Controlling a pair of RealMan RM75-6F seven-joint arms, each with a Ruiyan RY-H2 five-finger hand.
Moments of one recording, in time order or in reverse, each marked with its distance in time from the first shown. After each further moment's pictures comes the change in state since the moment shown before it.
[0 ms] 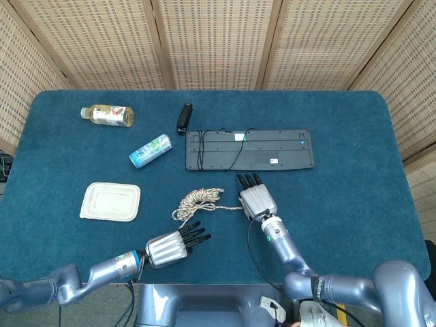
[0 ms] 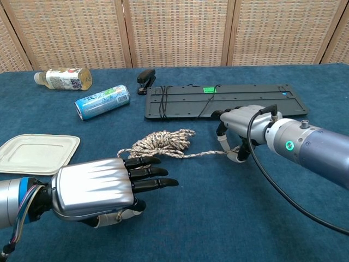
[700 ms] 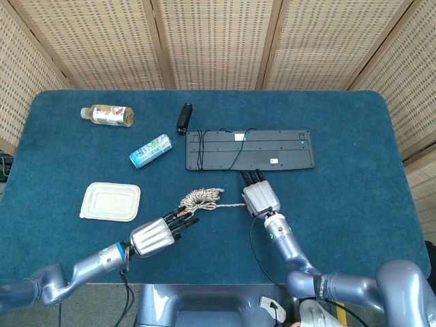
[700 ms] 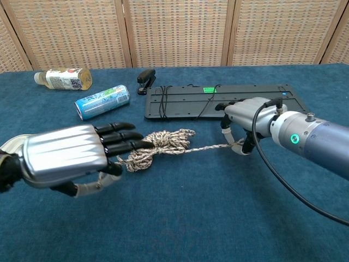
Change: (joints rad) left arm 0.041 0.120 -0.009 -0.036 -0.052 0.121 -0.020; right arm 0.000 0.028 0.002 0.000 -0.019 0.021 -0.007
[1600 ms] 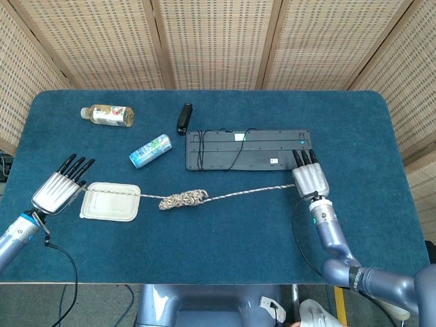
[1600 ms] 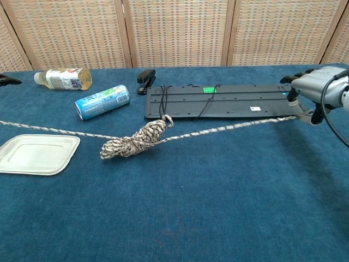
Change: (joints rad) left arm 0.198 0.058 -0.031 0.605 -0.204 0.127 -0.389; right arm -0.071 0.200 -0.039 0.055 0.011 0.019 -0.037
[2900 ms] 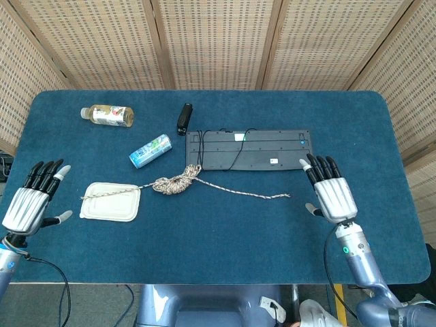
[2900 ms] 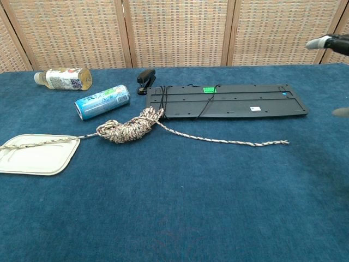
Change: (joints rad) left arm 0.189 0.223 -0.089 -0.646 -0.168 0.225 -0.045; right arm -0.266 0.200 -0.066 -0.266 -0.476 0.348 0.450
